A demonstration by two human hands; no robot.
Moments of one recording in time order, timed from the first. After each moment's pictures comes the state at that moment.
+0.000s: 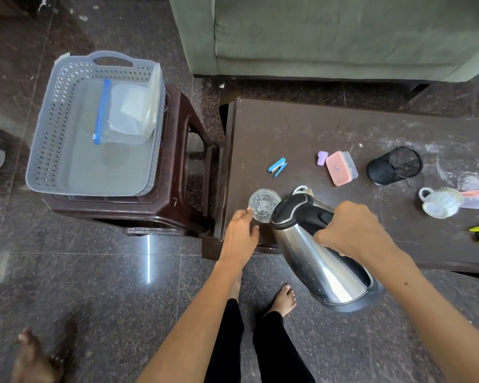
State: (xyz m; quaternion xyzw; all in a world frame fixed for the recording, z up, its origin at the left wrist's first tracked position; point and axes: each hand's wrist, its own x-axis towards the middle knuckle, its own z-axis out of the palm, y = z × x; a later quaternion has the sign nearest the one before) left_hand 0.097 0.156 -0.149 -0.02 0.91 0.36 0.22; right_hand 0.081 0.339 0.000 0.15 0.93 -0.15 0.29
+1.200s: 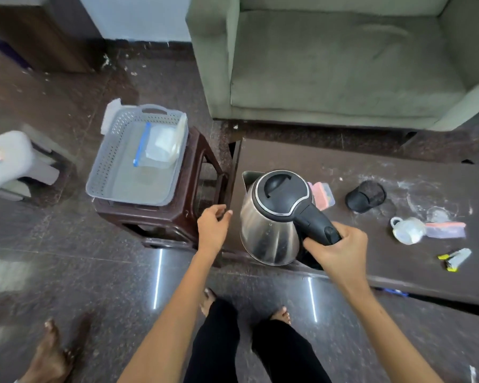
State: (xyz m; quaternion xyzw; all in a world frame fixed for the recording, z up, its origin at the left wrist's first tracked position) left_hand 0.093 0.141 -0.035 -0.22 0.85 0.47 0.08; right_hand 0.150 0.363 0.079 0.14 0.84 -0.52 -0.02
